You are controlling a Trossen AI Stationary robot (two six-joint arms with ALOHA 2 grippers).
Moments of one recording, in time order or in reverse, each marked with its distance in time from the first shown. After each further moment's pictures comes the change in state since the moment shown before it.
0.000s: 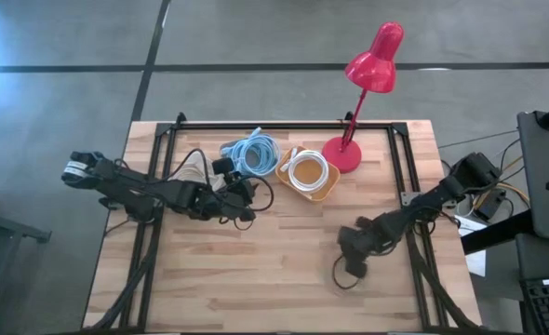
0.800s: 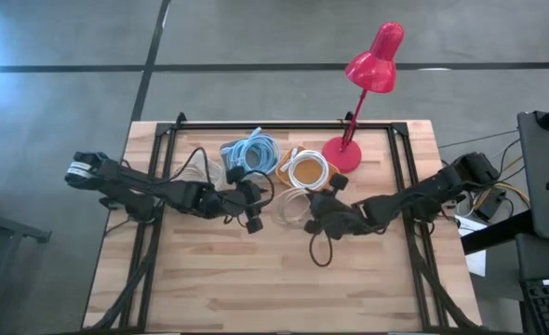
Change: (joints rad) left arm 0.023 0.033 -0.024 0.182 0.320 -0.198; right arm -0.179 0.008 0.206 0.404 0.938 -0.787
